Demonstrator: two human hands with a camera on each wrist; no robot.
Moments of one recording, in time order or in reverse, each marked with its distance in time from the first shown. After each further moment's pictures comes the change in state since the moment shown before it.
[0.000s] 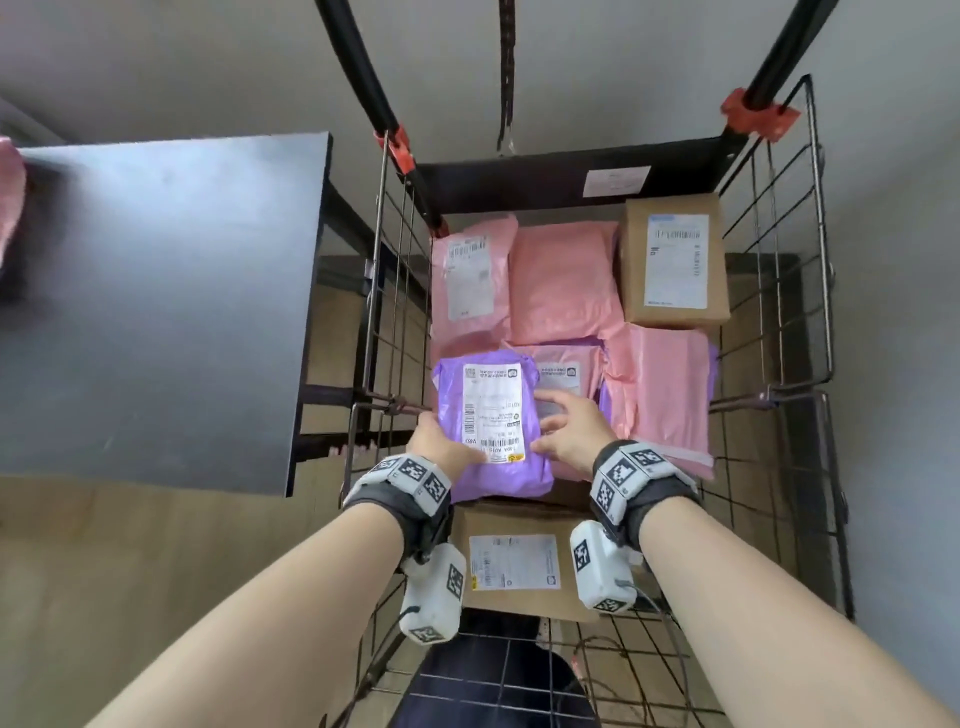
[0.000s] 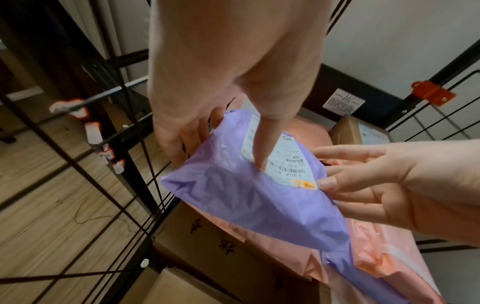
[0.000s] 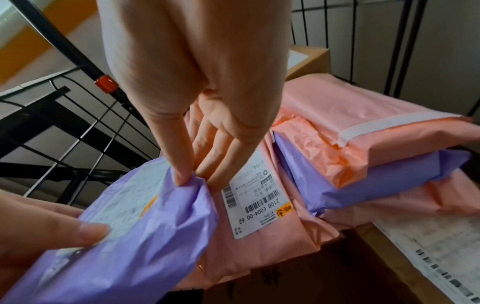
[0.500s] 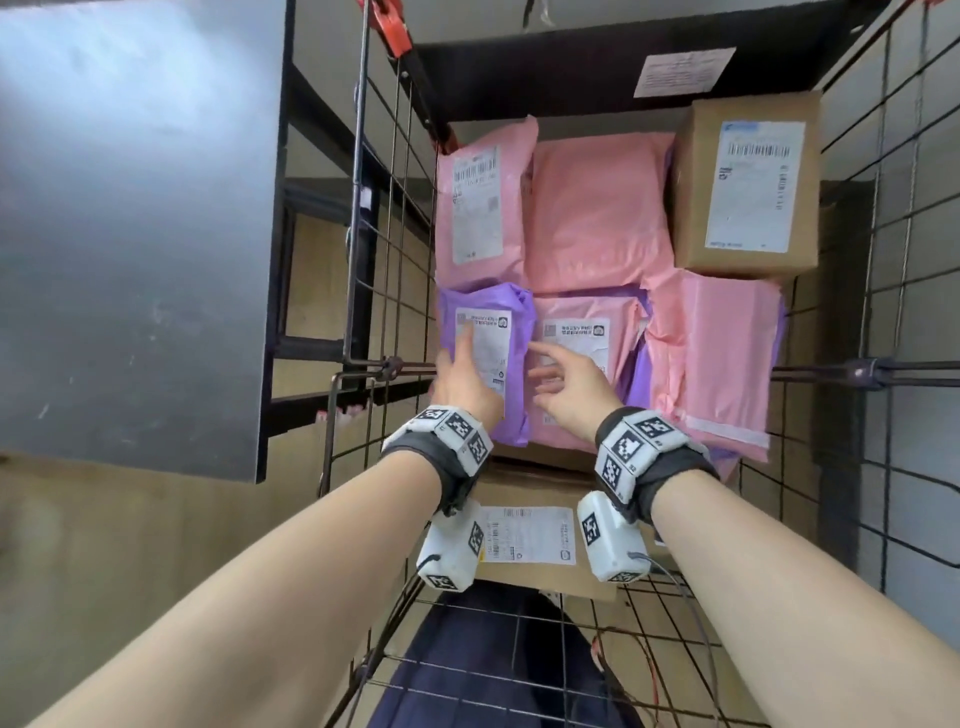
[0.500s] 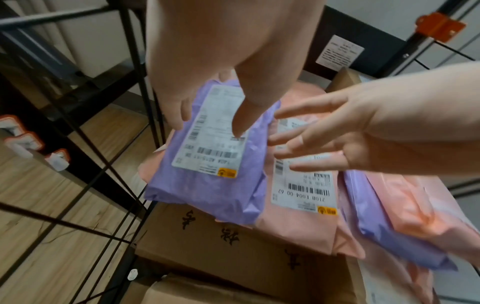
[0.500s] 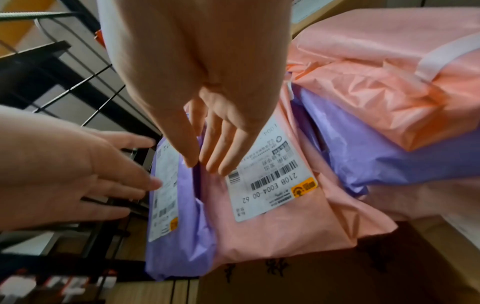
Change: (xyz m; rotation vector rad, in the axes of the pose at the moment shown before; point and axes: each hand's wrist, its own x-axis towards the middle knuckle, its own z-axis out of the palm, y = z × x) left_hand 0.058 0.006 0.036 0.163 0.099 0.189; right_hand 0.056 0.021 0.028 -0.108 -0.007 -0.080
